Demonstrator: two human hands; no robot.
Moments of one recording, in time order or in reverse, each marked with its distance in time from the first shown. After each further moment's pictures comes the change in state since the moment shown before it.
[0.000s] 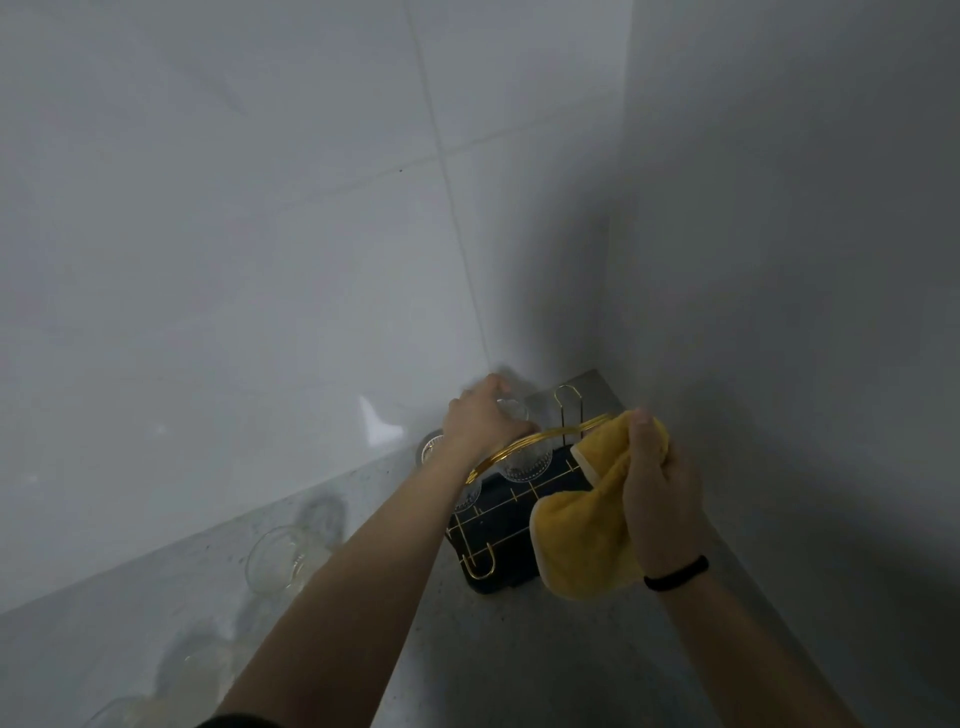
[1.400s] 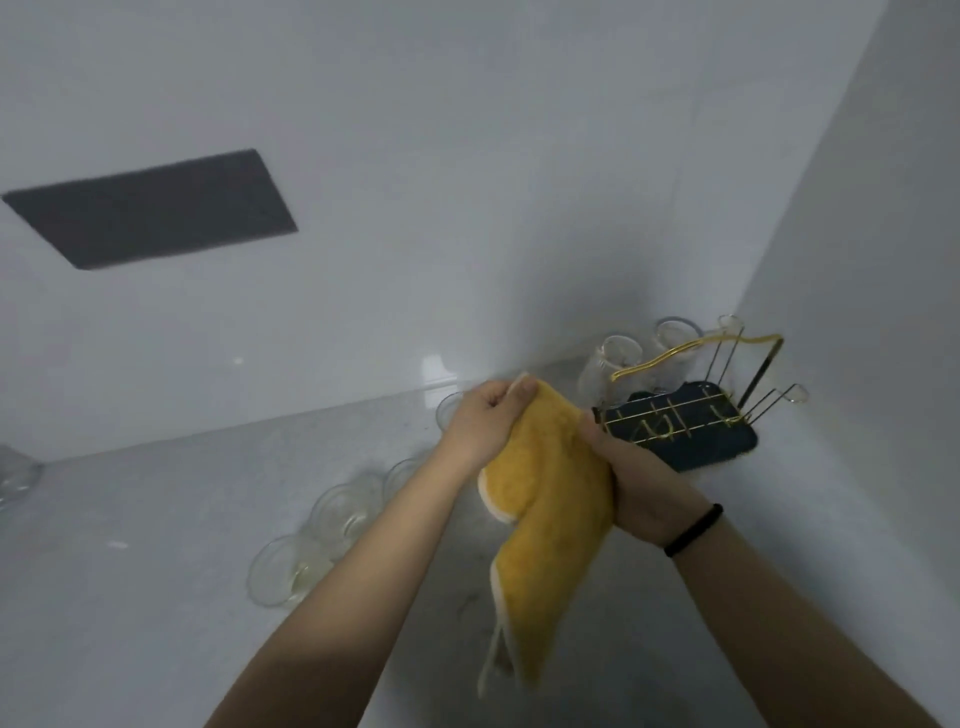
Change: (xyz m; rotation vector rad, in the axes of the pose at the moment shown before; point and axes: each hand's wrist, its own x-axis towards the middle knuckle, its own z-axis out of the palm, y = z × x) left_hand -0.237 -0.155 -0.101 -0.646 0.129 -0.009; right_hand -0.191 -0.020 0.090 0.132 -1.002 0.631
